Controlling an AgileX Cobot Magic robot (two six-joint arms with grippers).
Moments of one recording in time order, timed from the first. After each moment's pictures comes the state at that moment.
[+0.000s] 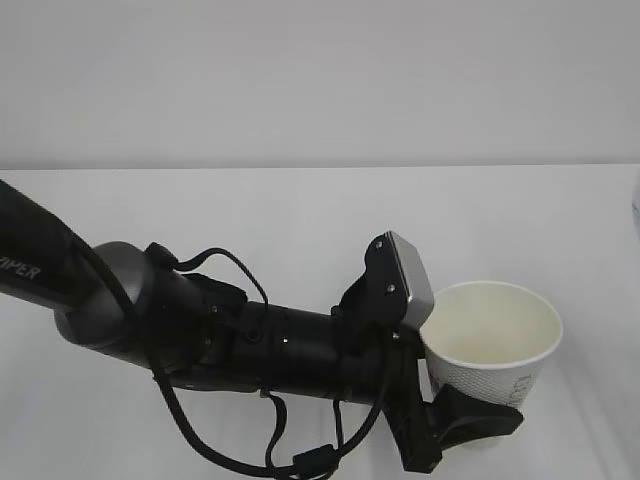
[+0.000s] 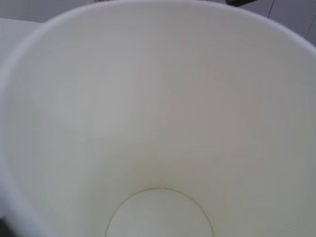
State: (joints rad) left arm -0.85 2.15 -1.01 0.92 -0.93 -0.54; right arm 0.03 1.02 -0.17 -0.07 -0.38 -0.49
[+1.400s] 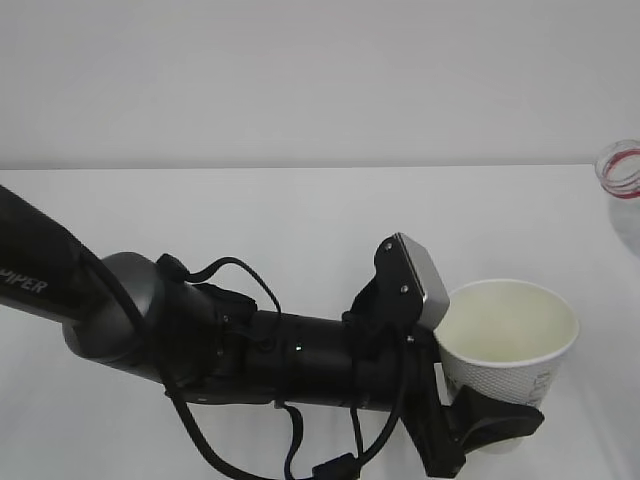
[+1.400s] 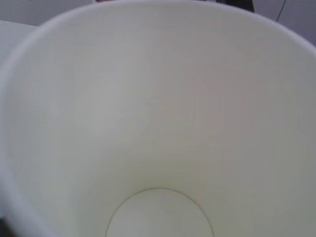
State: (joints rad) left arm -0.89 2.15 -1.01 0.83 -0.92 -0.54; right arm 0.03 1.02 -0.17 -0.08 -0.43 -0.78
